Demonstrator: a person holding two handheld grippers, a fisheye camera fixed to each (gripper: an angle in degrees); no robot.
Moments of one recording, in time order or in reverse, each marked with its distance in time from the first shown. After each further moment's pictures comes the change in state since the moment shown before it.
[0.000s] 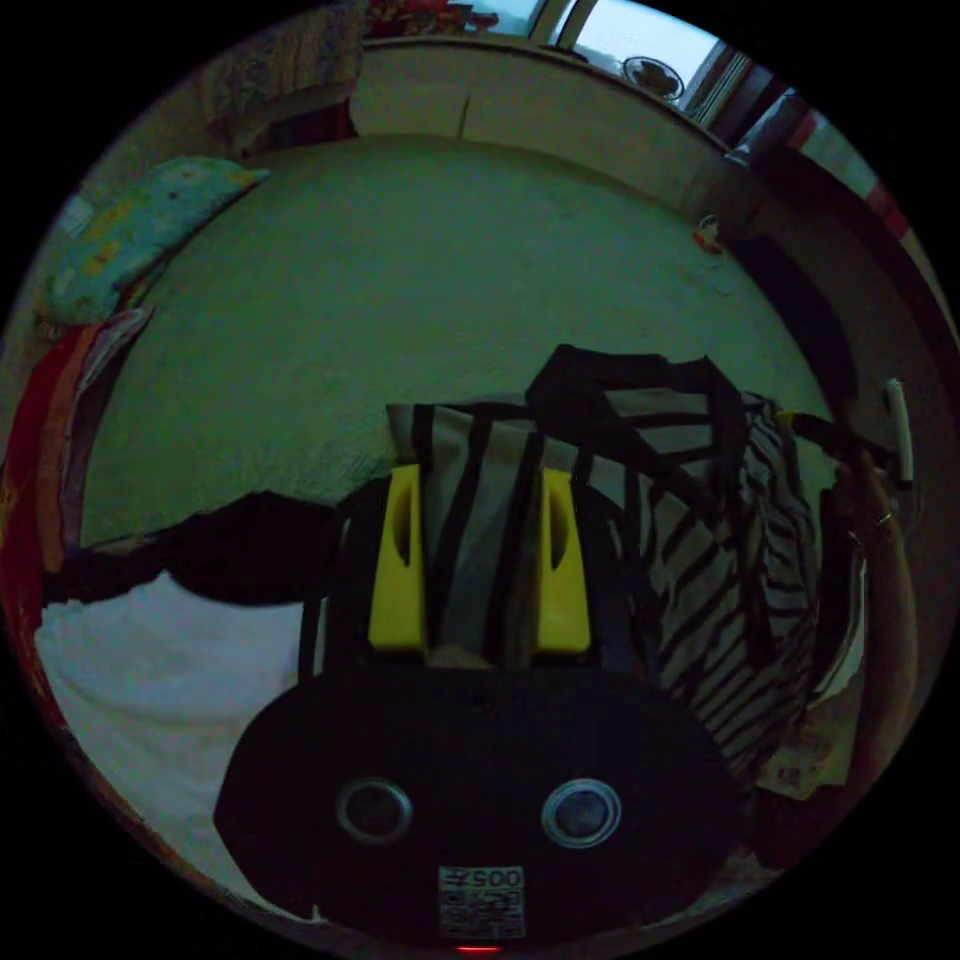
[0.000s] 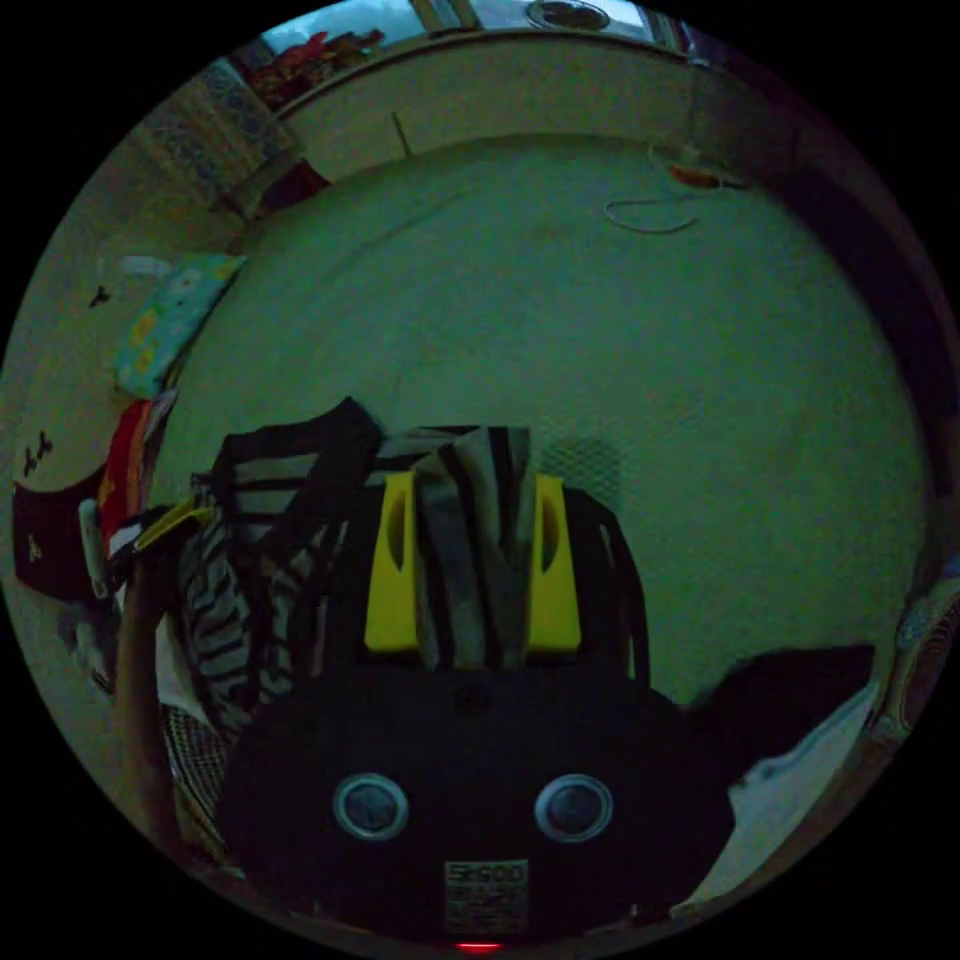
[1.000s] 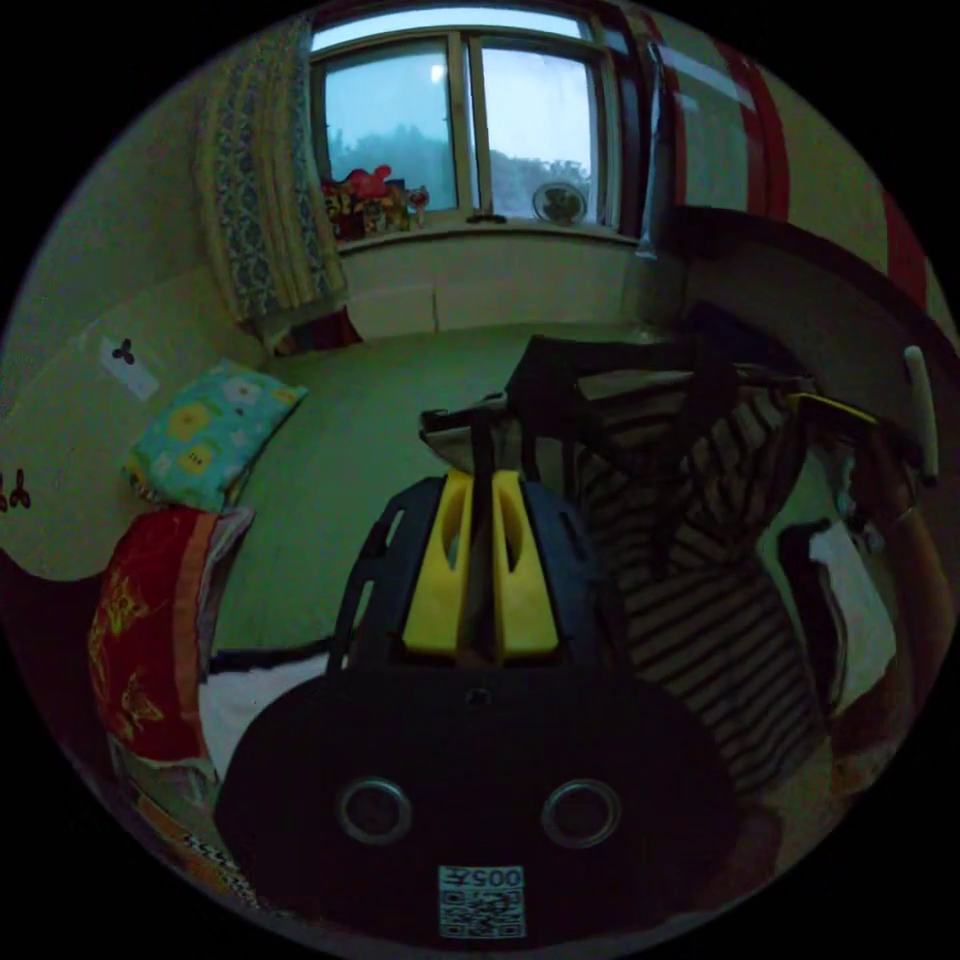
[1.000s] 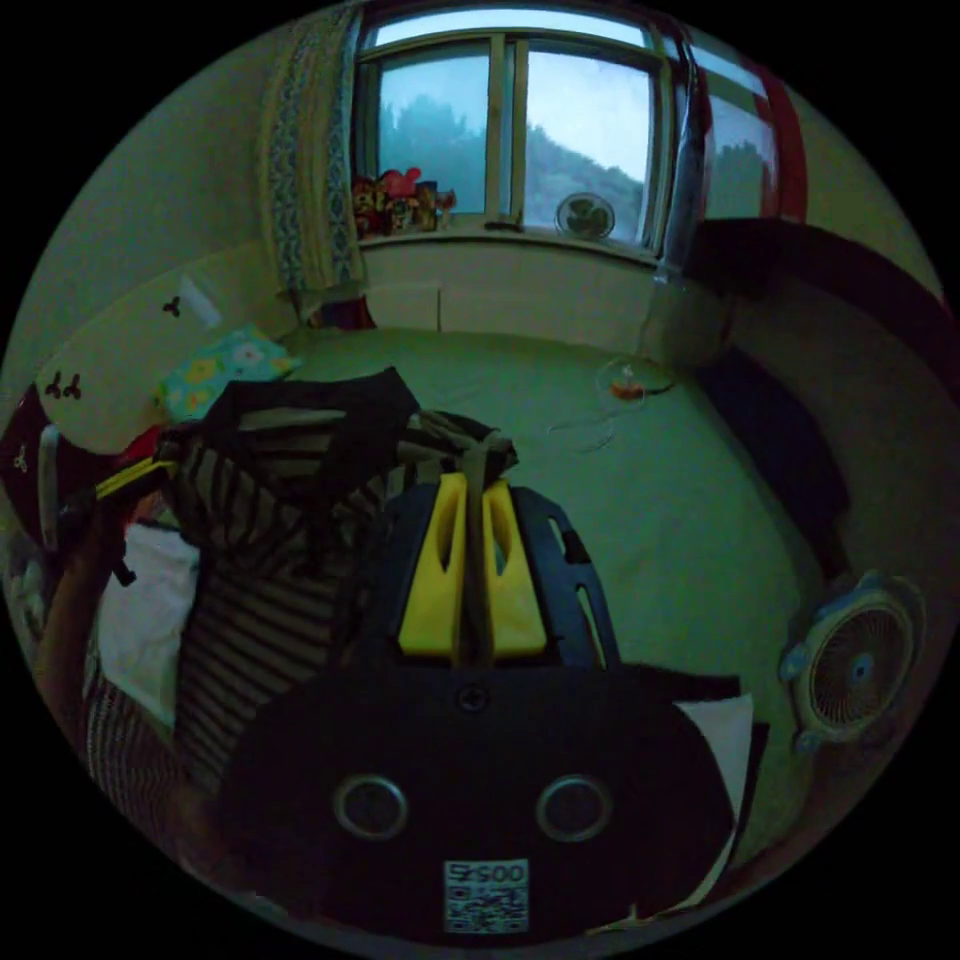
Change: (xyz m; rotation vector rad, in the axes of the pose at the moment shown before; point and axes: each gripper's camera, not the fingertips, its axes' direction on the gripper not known) left arm 0.050 -0.035 -0.079 0.394 -0.154 0.210; right arm -0.039 0.069 -0.149 0.513 0.141 -0.210
